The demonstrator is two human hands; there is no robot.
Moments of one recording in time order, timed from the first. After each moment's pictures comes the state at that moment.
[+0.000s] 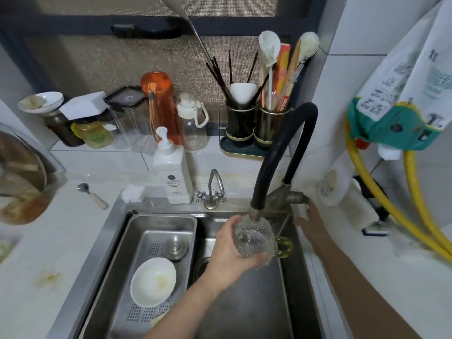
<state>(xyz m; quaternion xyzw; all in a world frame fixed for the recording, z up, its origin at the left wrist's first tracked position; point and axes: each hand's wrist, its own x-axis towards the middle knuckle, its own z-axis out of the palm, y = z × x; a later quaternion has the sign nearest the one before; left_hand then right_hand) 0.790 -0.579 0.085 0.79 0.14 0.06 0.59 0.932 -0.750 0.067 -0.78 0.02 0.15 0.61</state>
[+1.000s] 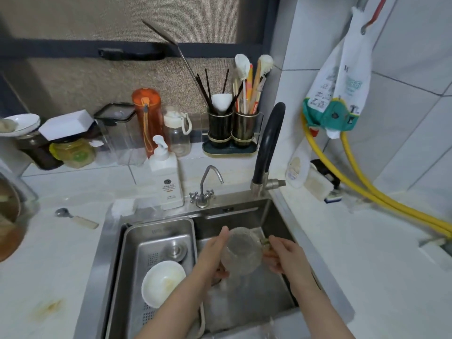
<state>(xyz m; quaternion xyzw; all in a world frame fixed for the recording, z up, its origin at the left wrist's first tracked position) 0.727 -0.517 0.084 0.65 0.27 -0.20 0.69 0.730 -0.695 0.091 -0.73 0.16 0.09 0.66</state>
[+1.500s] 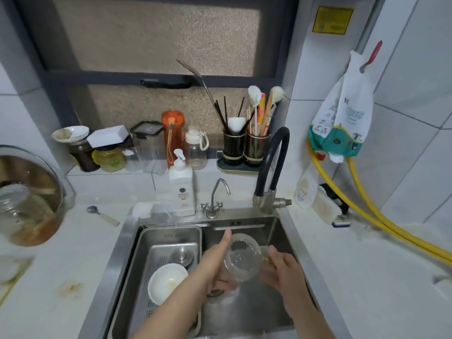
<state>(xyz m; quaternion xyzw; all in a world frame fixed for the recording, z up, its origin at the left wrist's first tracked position) 0.694 -0.527 0.120 0.61 0.25 -0.20 0.72 0.707 -0.699 0.098 -0.70 0.14 0.09 0.70</state>
